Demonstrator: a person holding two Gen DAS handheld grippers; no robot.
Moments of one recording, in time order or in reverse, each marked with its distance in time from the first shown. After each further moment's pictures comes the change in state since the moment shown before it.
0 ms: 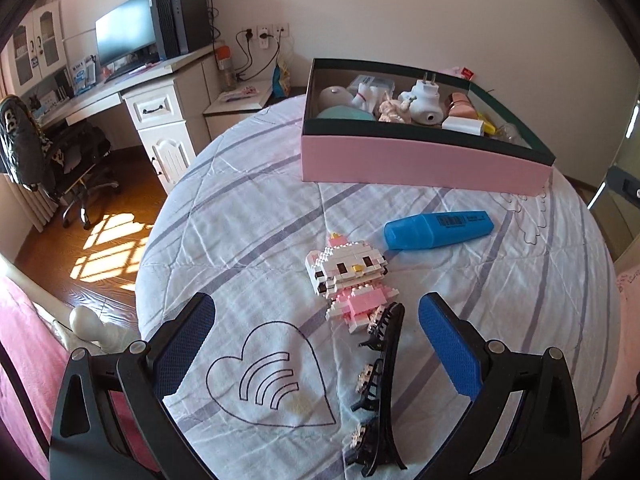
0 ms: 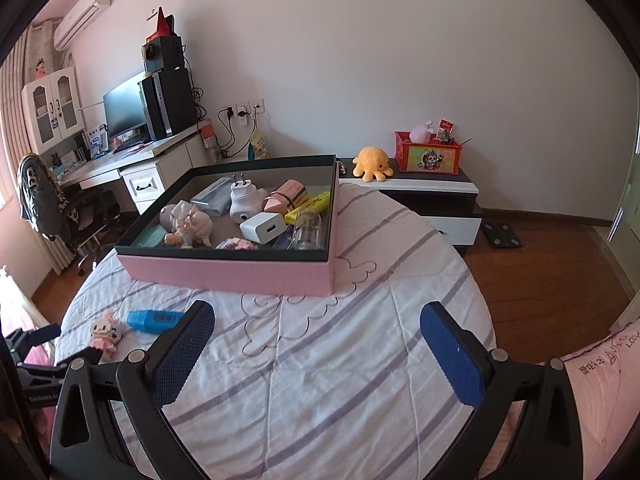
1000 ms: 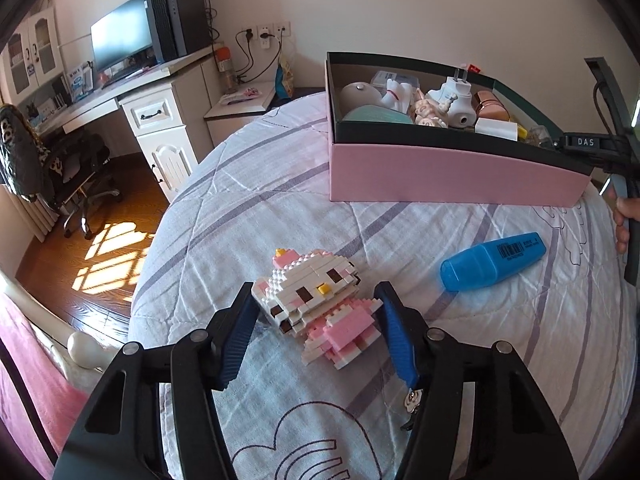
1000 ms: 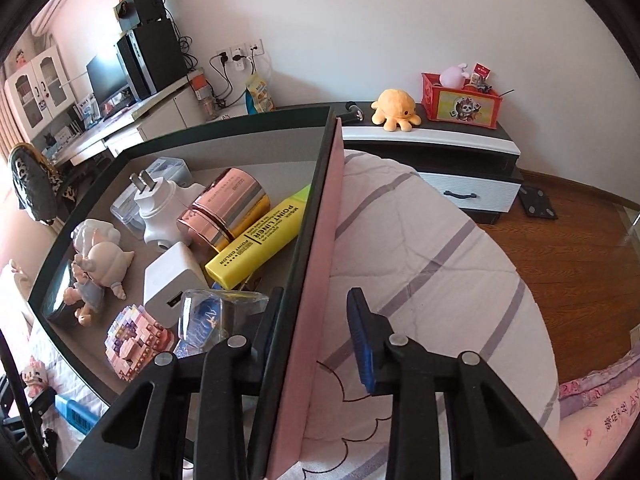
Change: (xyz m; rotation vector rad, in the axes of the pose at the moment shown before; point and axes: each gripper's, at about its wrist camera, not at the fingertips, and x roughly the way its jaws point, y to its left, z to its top) left arm 0.039 0.022 0.021 0.020 -0.019 0.015; right arm 0.171 -0.034 0.061 0.010 0.213 0.104
